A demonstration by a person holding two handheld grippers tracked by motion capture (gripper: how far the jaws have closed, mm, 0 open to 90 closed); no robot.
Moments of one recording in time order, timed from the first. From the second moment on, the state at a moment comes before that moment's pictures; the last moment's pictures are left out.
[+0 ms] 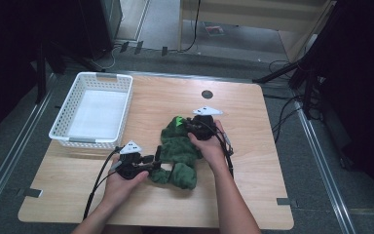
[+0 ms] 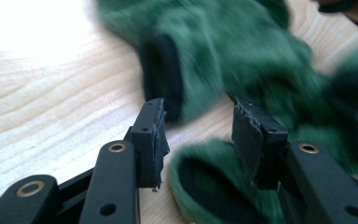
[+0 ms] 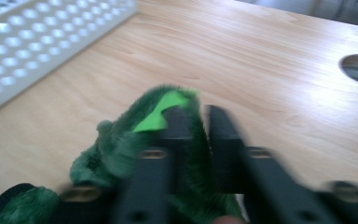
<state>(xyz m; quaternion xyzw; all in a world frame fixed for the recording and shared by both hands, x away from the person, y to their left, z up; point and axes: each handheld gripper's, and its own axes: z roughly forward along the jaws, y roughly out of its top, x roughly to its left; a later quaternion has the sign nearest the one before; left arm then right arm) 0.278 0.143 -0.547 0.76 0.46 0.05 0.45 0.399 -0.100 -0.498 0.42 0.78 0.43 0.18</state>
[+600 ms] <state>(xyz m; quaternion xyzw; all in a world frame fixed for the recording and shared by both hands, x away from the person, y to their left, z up) 0.306 0.132 -0.541 0.72 0.52 0.11 0.44 0.329 -0.149 -0.528 0.49 0.76 0.41 0.12</state>
